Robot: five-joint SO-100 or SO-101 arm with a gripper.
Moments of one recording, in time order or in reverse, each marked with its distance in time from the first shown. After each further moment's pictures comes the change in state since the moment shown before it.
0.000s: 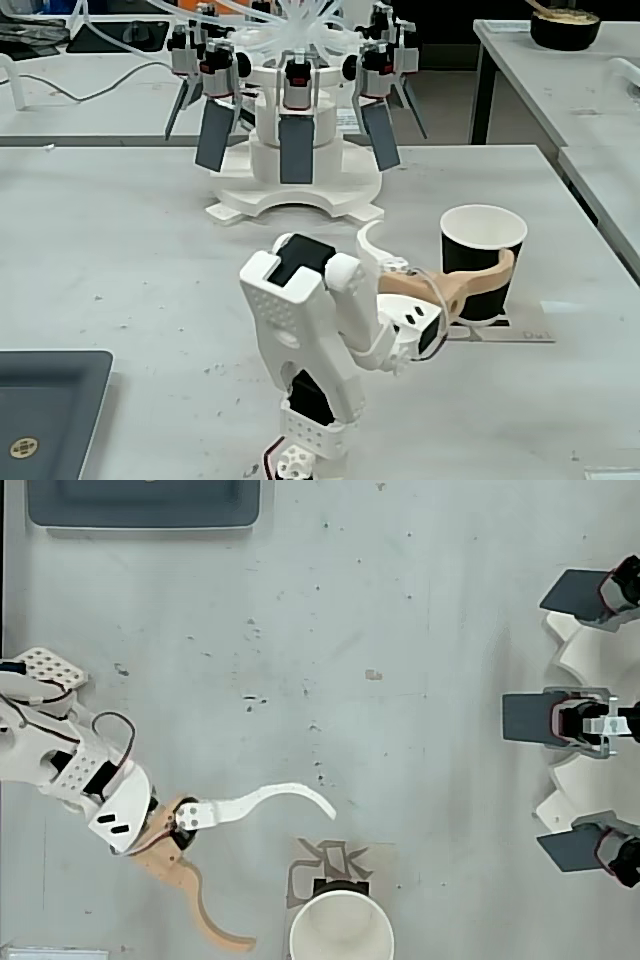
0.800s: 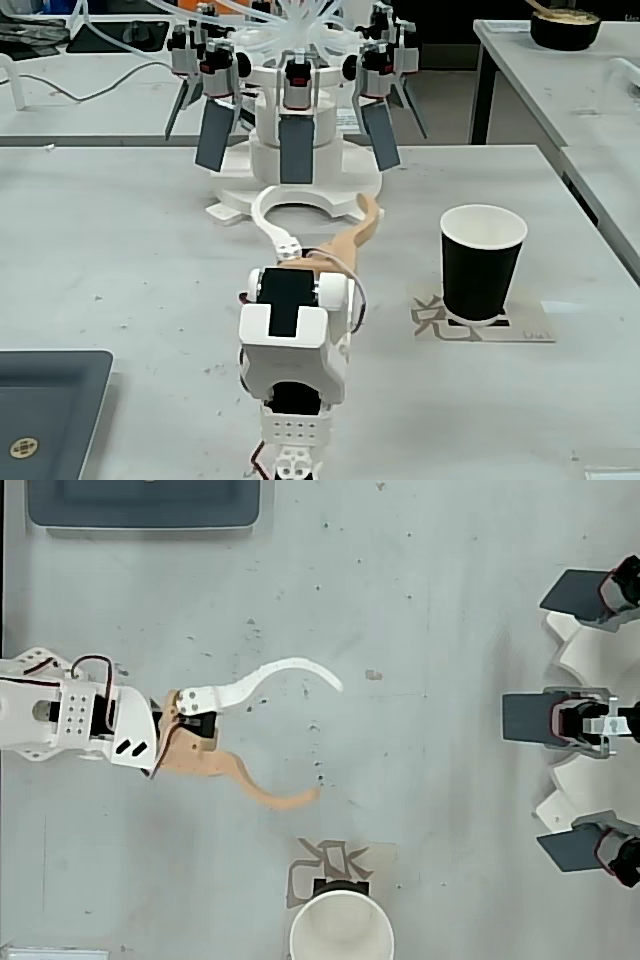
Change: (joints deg) arm -30.1 11.1 7.6 -4.3 0.2
